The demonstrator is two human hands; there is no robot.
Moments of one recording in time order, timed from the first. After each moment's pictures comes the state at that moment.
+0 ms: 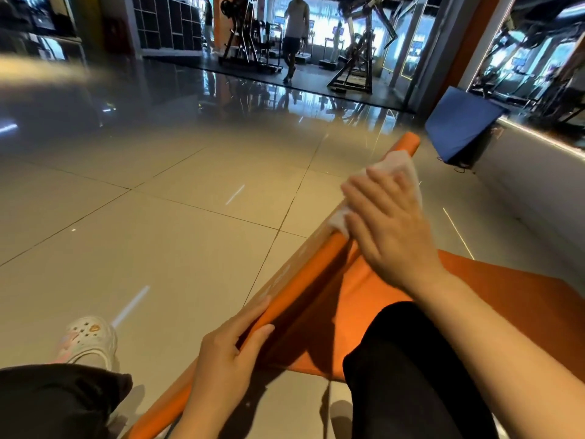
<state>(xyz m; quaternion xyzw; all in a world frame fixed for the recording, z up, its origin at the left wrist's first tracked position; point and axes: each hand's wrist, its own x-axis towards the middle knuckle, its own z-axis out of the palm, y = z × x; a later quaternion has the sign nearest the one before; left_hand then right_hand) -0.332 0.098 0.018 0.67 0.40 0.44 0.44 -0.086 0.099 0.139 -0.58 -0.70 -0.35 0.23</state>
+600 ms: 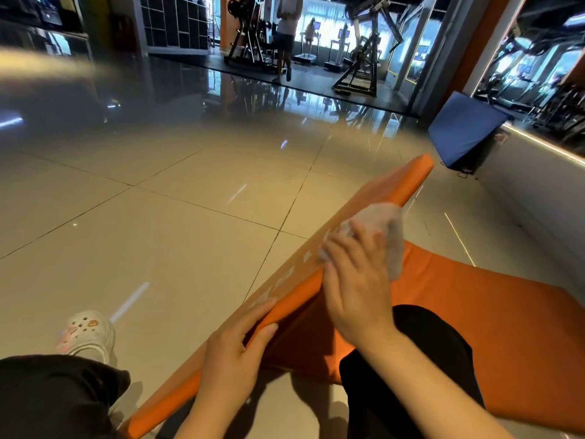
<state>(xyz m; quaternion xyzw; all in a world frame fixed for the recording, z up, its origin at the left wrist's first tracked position) -0.321 0.095 0.009 0.67 0.42 0.43 0.43 -0.136 0.078 0.076 -0.63 -0.65 -0.26 0.34</state>
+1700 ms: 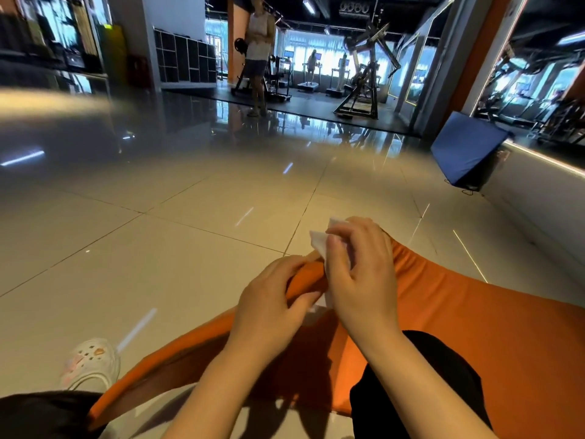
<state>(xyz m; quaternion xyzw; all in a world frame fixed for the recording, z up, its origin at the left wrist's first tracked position) -0.280 0.127 0.101 0.79 0.33 0.43 0.28 -0.152 0.088 0.133 -0.60 -0.56 -0.13 0.55</state>
